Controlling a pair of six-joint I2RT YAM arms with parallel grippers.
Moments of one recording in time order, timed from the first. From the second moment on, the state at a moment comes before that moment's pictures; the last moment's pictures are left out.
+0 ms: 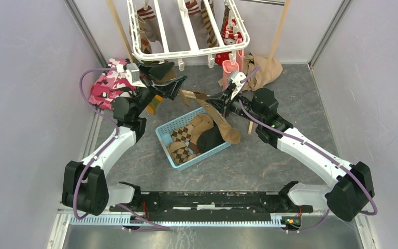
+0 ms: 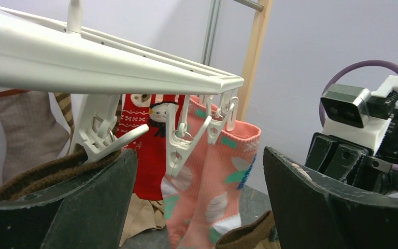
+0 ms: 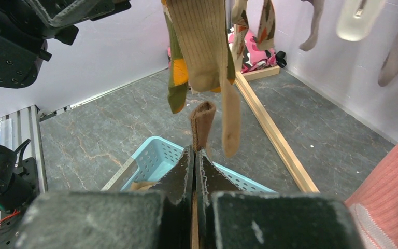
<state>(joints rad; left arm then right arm) -0.27 1.27 0.82 1.11 0.53 -0.54 0.65 1.23 0.97 0.30 -0.38 0.07</state>
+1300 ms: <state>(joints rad) -0.27 1.34 0.91 1.10 0.49 -0.52 0.65 1.23 0.97 0.30 -0.38 0.05</state>
